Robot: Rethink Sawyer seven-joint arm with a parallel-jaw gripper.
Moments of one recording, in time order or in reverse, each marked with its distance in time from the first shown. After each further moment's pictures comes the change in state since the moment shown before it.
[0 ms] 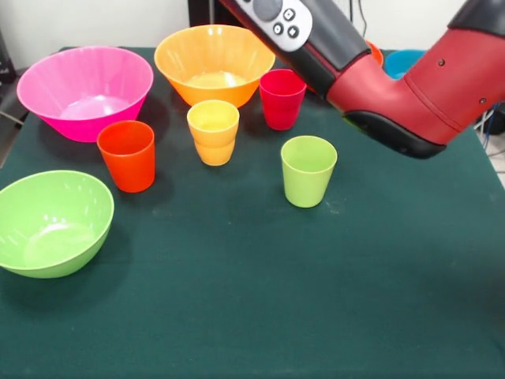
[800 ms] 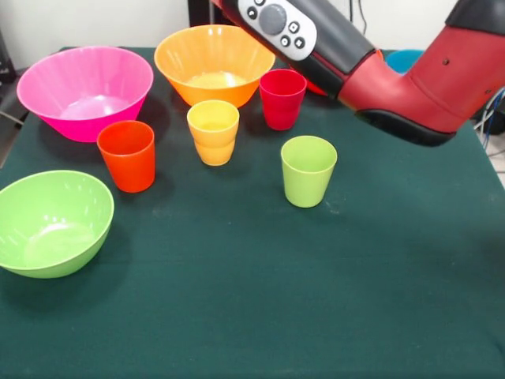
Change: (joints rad) arm -0.031 0.044 0.052 0.098 0.000 0.125 -0.132
